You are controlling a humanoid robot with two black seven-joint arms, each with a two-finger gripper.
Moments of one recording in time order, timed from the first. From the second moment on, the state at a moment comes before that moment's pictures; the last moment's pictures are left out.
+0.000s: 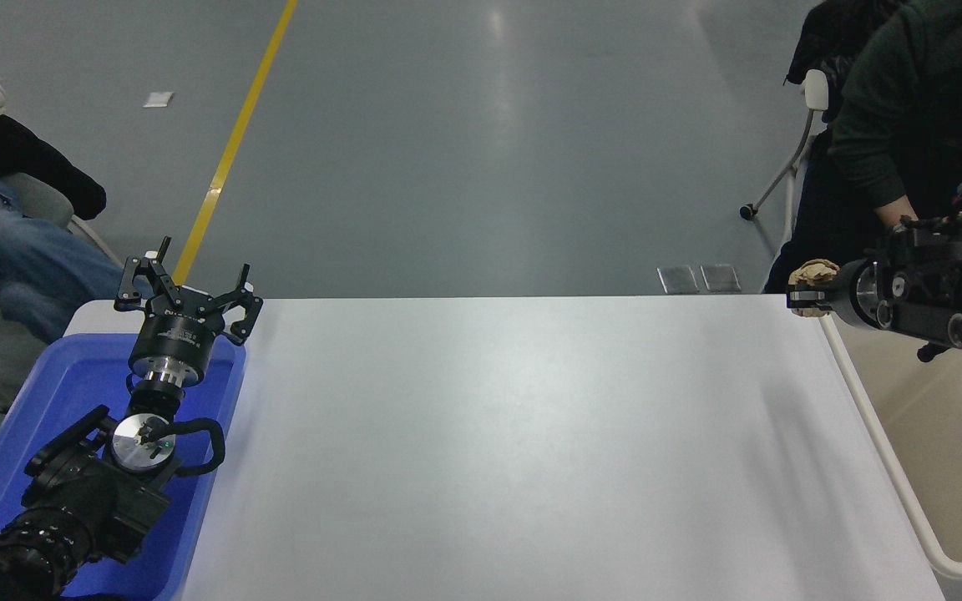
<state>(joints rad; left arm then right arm) -0.66 0.17 -0.93 -0.29 -0.24 -0.69 -0.32 1.66 -0.47 -1.12 0.97 -0.53 0.19 -0.09</state>
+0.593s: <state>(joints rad) -0.66 0.17 -0.93 -0.29 -0.24 -0.69 -0.32 2.09 -0.48 -1.20 1.06 -0.54 0.52 -0.09</state>
